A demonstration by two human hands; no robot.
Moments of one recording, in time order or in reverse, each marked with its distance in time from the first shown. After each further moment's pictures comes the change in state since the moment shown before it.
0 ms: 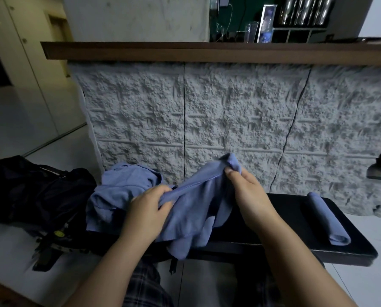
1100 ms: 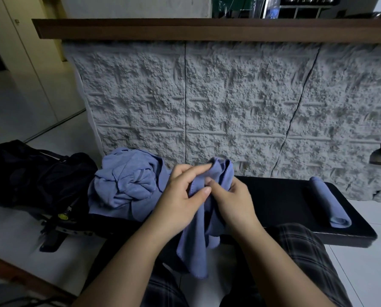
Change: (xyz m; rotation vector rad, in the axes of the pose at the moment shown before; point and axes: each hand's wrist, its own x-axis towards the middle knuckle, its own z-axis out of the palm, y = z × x) left_hand -0.015 0.049 0.018 -0.507 -0.151 0.063; right_hand -0.025 0.042 0.024 -0.100 0.101 0.003
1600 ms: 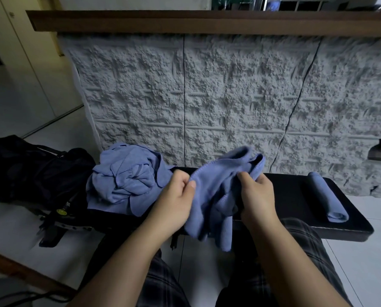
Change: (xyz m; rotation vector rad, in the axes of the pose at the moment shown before) left_hand -0.009 -0.006 0.002 0.158 -0.008 -0.266; right_hand 0.010 0.009 -0.032 0.191 0.222 0.135
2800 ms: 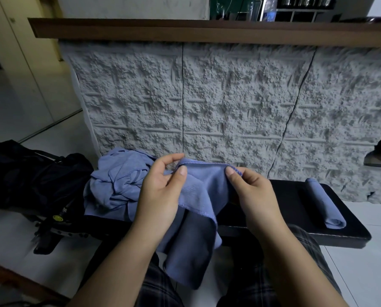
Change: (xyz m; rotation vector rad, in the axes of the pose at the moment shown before) left_hand -0.005 0.030 -0.019 -0.523 0.229 0.087; right_hand -0.012 -0.022 0.003 -0.015 -0.241 -0.133
